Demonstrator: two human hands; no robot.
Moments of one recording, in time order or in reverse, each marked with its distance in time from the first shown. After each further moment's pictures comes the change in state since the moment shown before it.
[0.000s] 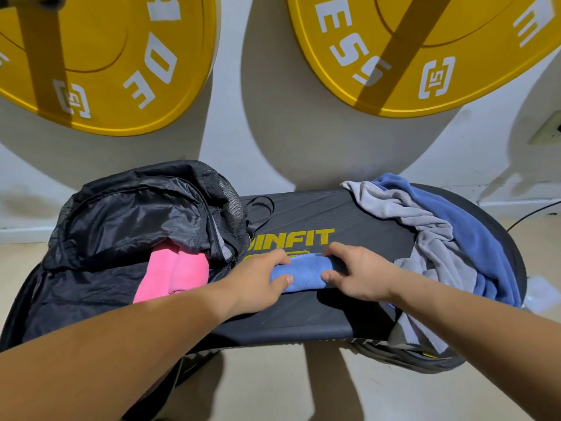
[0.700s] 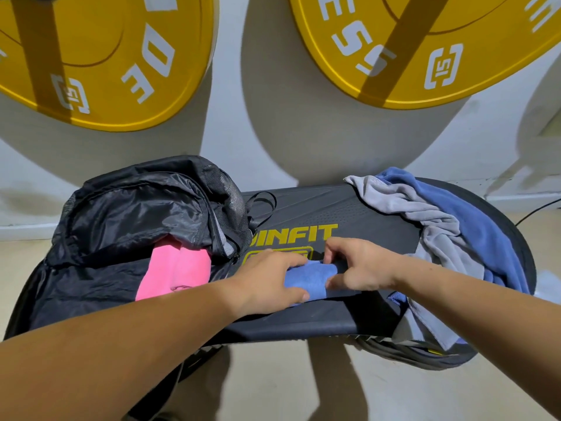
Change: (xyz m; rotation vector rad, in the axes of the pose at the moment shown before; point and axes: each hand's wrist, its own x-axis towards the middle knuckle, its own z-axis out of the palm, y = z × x) left_hand -0.002 0.025 -0.005 0.101 -0.072 -0.014; right_hand 0.003 -0.010 -0.014 0.166 -0.146 0.023
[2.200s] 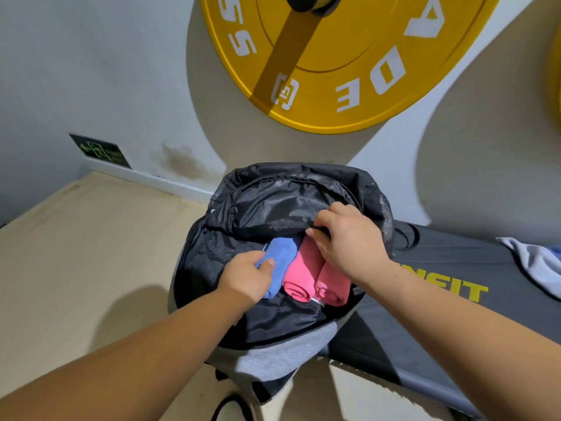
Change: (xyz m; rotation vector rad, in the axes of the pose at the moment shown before) left_hand -0.135 -0.203 -0.042 -0.575 0.608 -0.671; right_hand 0.136 -0.240 0.093 -0.449 0.598 -0.501
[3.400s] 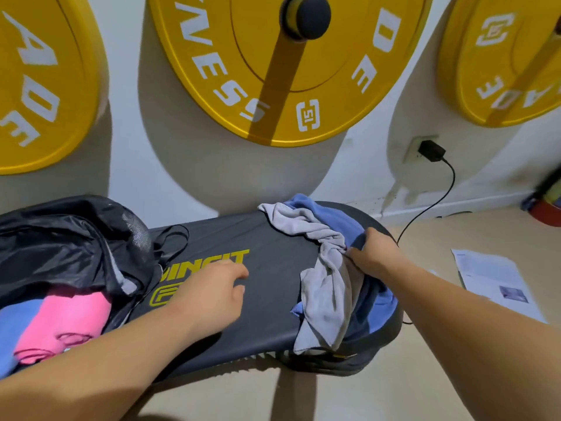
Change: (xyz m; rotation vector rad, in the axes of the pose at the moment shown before) left_hand -0.134 0.223 0.209 0.609 -0.427 0.787; right_hand -0.303 0.332 -0.174 -0.002 -0.216 1.187
